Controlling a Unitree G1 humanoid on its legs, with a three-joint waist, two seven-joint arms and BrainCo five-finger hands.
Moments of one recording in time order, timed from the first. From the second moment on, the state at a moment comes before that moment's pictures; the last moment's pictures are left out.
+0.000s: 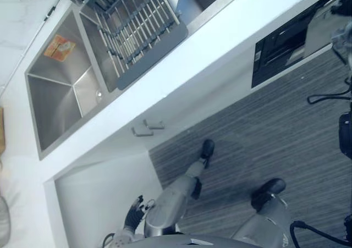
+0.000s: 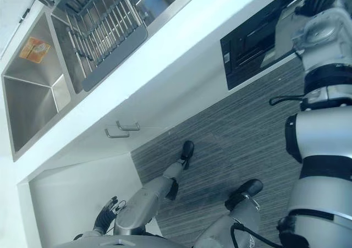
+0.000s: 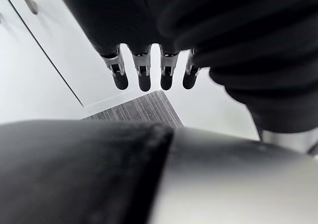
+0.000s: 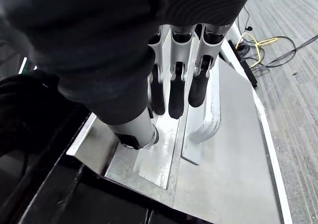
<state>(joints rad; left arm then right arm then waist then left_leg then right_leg) 0.26 0.07 -0.35 0.77 -0.30 -0.26 0.05 -1.38 -0.93 0.39 1.14 -0.14 0.06 -0.16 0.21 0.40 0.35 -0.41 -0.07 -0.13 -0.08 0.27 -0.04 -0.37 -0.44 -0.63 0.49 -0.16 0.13</state>
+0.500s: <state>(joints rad) 0.20 0.11 -0.01 0.83 -0.35 -0.26 0.04 -0.30 -0.36 -0.29 0.86 0.17 -0.15 -0.09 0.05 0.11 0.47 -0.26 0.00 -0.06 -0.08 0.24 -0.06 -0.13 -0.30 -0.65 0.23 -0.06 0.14</state>
